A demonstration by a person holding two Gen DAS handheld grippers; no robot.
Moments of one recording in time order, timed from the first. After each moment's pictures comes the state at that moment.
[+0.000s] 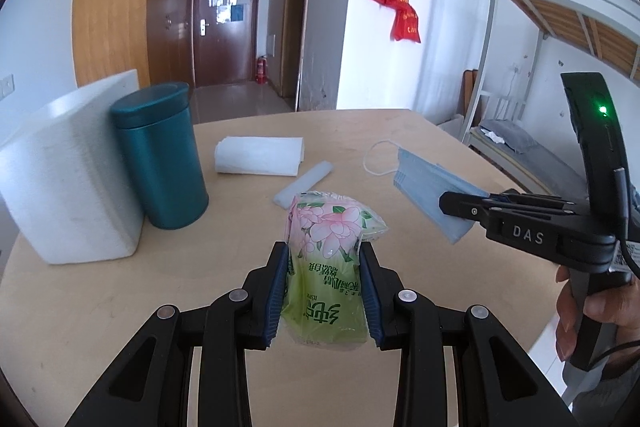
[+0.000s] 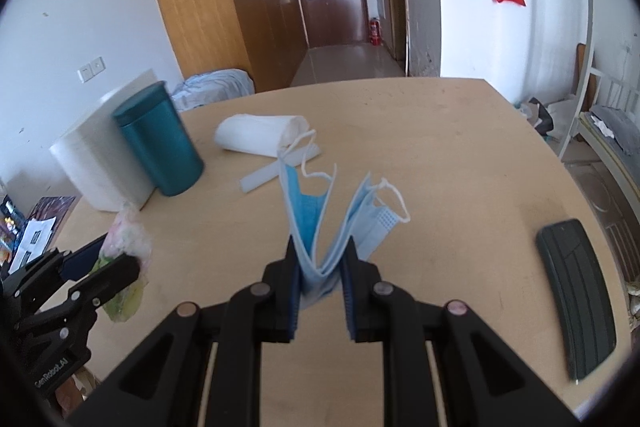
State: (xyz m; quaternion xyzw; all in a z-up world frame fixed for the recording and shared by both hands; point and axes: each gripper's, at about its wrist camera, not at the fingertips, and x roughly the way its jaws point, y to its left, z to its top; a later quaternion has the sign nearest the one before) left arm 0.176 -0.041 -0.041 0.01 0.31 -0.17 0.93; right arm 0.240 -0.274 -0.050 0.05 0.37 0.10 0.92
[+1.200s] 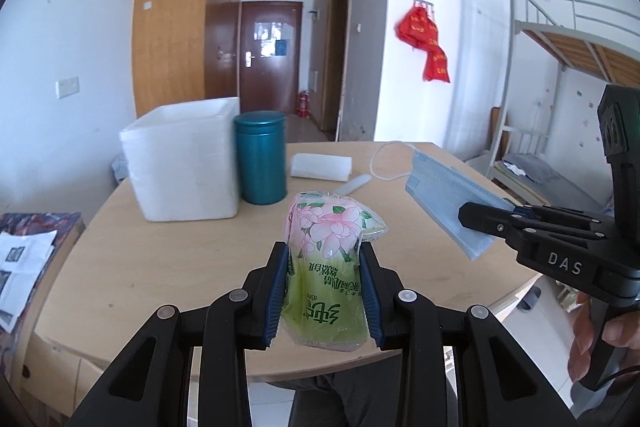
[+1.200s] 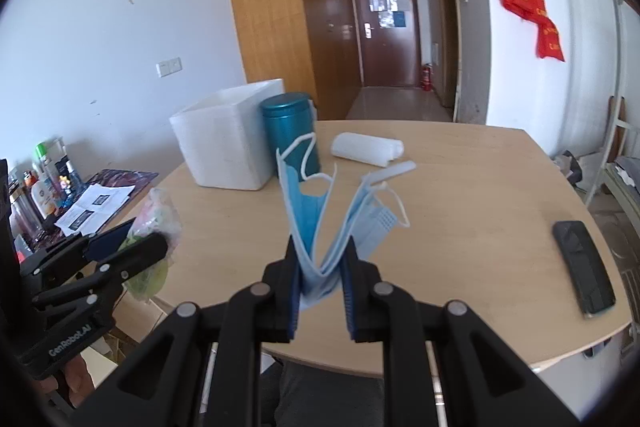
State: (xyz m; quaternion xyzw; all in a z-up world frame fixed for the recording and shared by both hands) left arm 0.034 0.031 -0.006 -0.01 0.25 -0.10 0.96; right arm 0.113 -0.213 -0.014 0.01 0.29 0.19 0.94
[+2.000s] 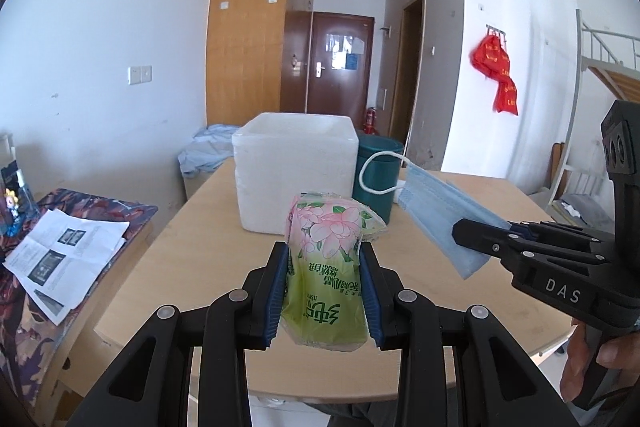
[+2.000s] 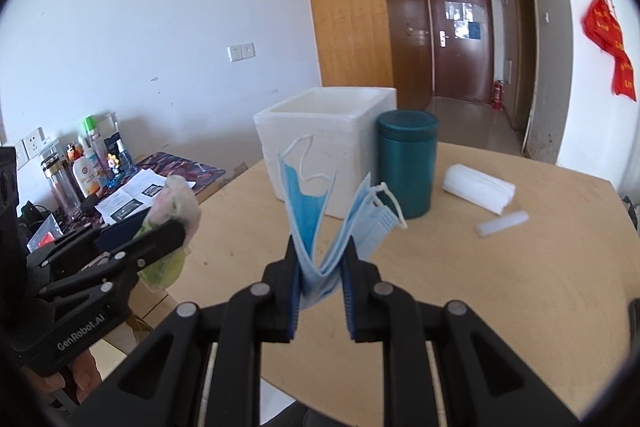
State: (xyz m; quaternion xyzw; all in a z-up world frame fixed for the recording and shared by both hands) left arm 0.046 0.125 0.007 -0.04 0.23 0.03 0.97; right arm 0.147 -0.106 -0.004 -0.02 0.27 0.31 0.91
